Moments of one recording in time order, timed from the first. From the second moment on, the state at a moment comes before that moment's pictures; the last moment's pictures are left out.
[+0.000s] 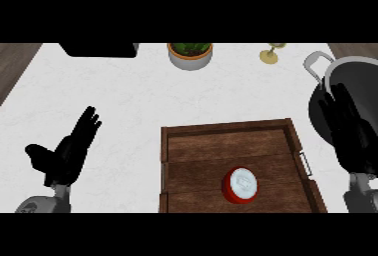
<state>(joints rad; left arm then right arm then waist) -0.06 0.30 -0.11 -1.36 0.28 0.07 -0.05 -0.10 -0.39 0.04 -1.58 -0.43 -0.24 0.08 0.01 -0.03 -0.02</state>
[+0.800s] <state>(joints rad) -0.17 0.35 -0.01 -1.58 0.24 0.23 0.14 0.11 -0.43 0.10 -1.64 -0.02 -0.36 -0.36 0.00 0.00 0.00</state>
